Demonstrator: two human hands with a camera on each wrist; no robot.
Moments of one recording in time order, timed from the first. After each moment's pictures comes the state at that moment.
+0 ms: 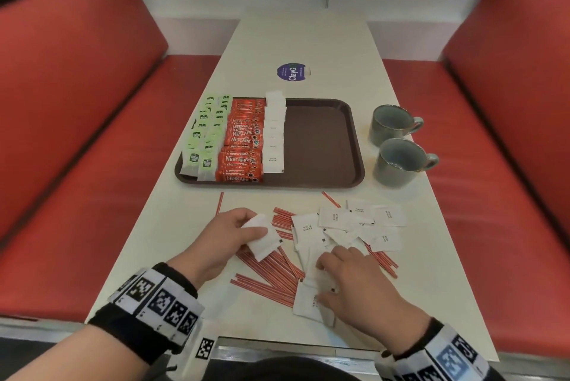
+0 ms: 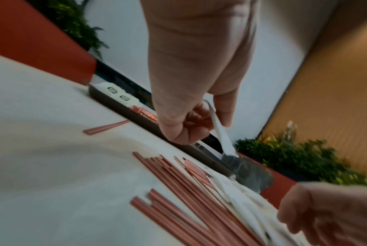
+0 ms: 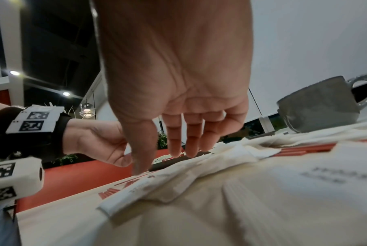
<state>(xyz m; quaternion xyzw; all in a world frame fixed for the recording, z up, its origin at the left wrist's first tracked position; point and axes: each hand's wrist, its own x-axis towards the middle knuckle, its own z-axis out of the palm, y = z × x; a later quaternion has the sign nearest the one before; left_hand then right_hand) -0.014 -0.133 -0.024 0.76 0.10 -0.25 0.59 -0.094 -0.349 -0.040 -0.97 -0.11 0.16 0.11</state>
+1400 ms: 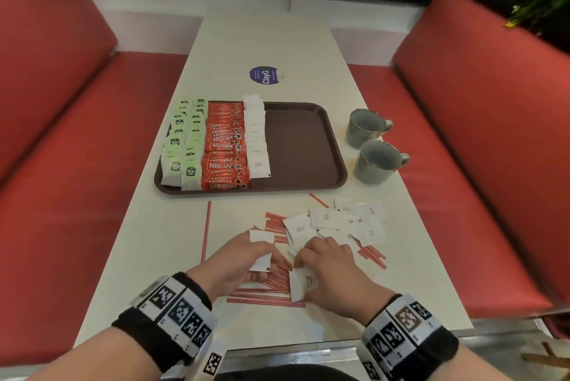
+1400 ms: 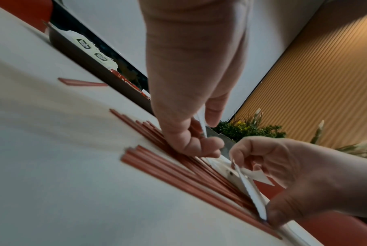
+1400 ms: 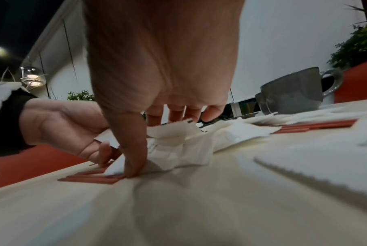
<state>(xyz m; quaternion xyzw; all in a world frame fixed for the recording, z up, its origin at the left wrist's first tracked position) -0.014 -0.139 -0.037 0.66 0.09 -0.40 0.64 -0.079 -0.315 -0.044 -0.98 -0.09 0.16 0.12</state>
